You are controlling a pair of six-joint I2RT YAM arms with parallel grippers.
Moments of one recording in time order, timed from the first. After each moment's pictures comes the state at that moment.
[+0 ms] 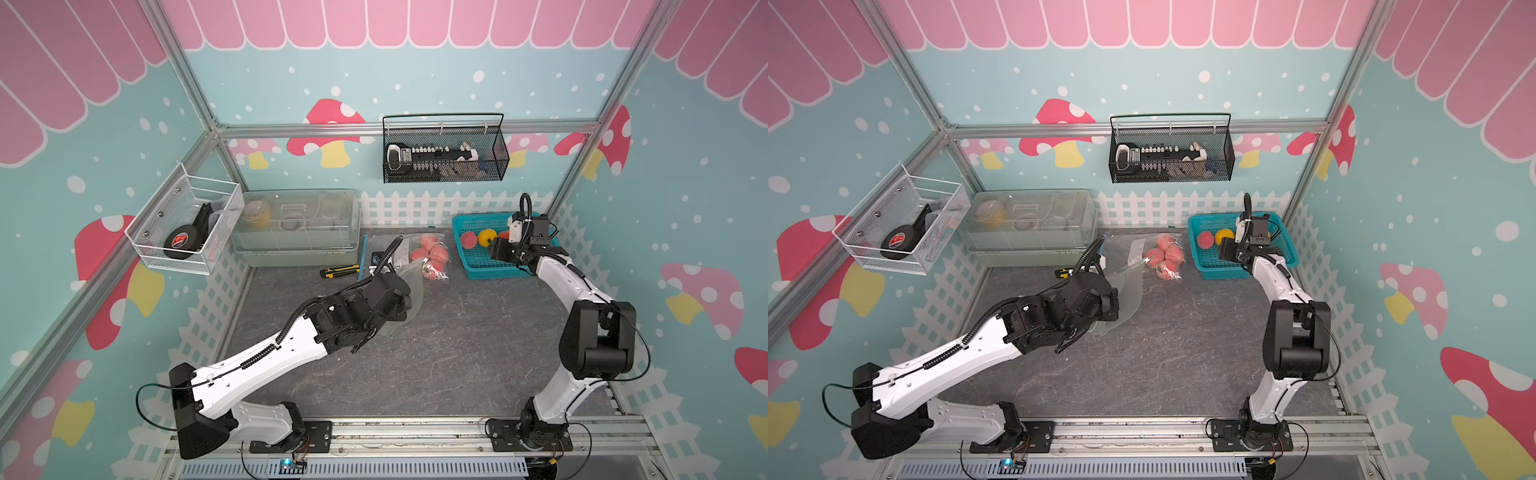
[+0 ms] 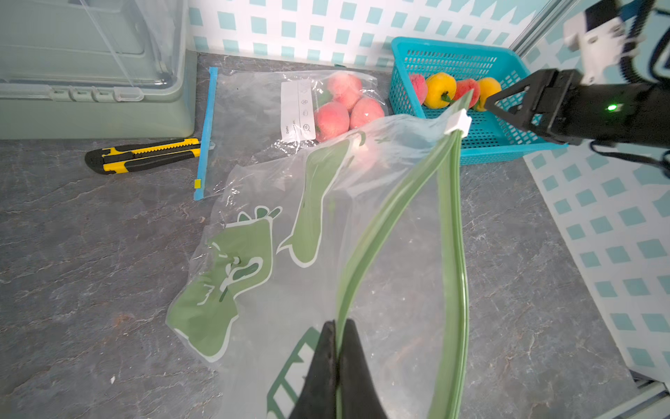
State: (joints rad) left arm -0.98 1.31 1.33 -0.75 -0.47 -0.71; right arm -0.05 1.80 1.39 -0.35 -0.21 0.16
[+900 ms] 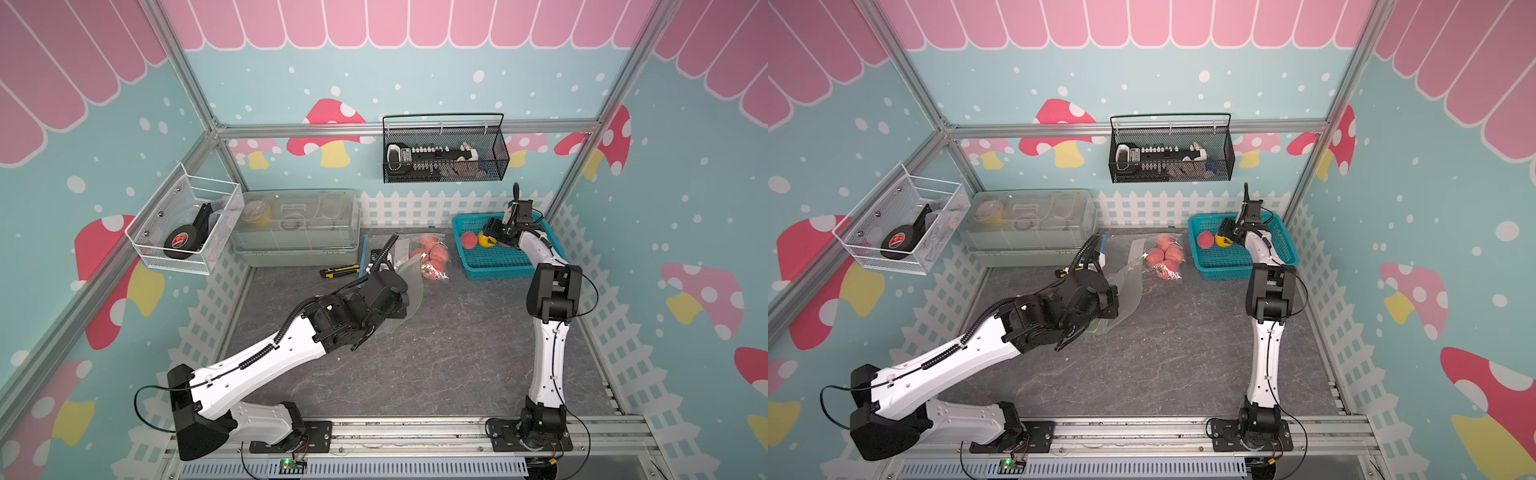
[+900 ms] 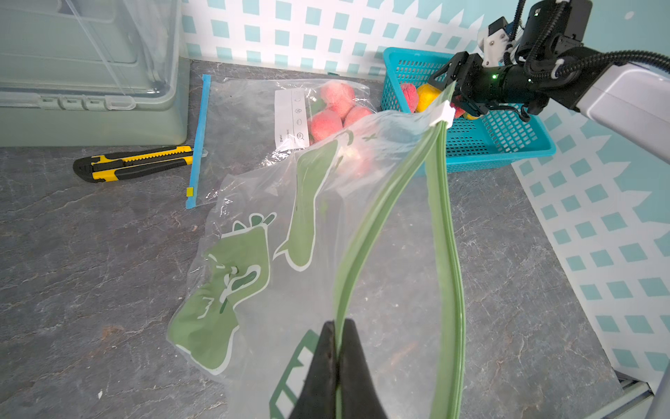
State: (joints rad) left arm -0.97 1.30 1.32 -0.73 -0.45 -0.68; right arm -0.09 2.50 2.22 -0.49 -0.21 0.31
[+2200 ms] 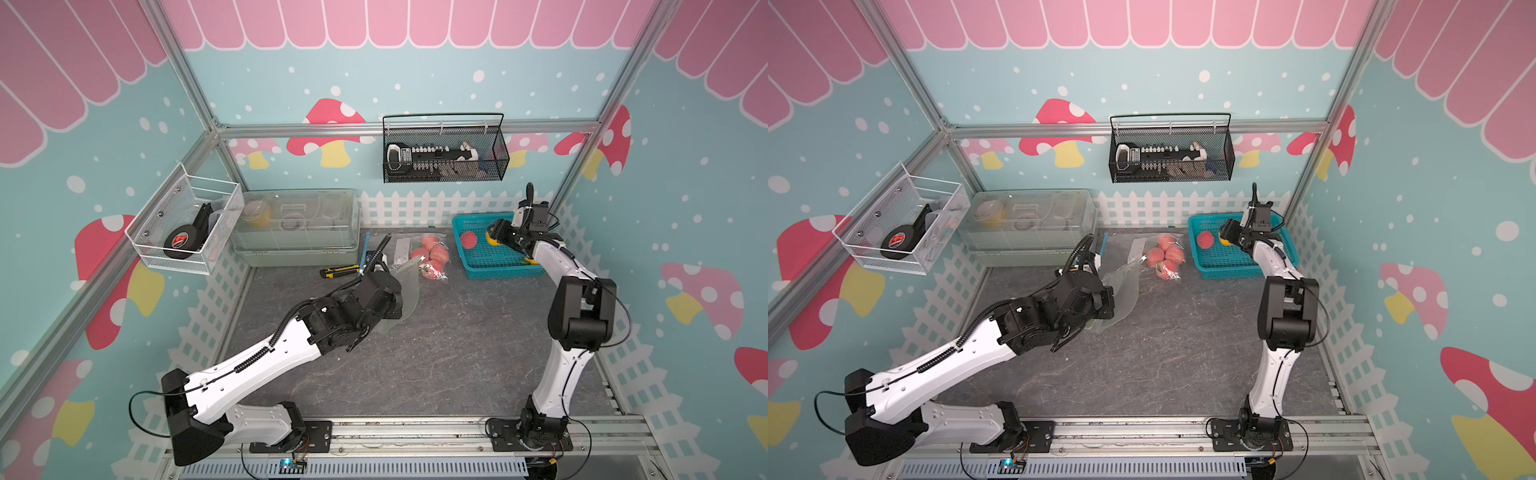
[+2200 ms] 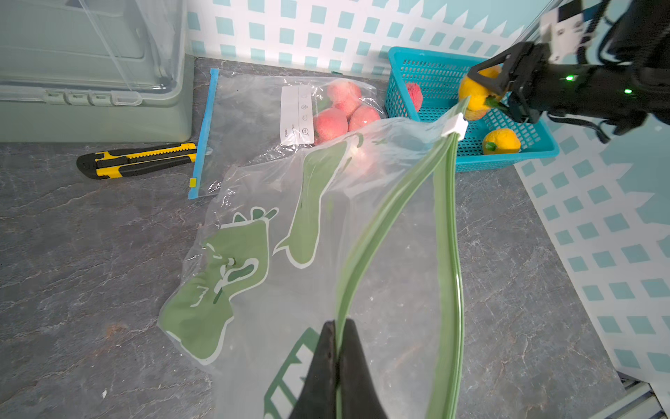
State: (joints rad) left arm -0.94 1.26 1.27 -0.69 -0.43 -0.68; right arm -0.08 1.90 1.55 -0.25 -0.30 0.38
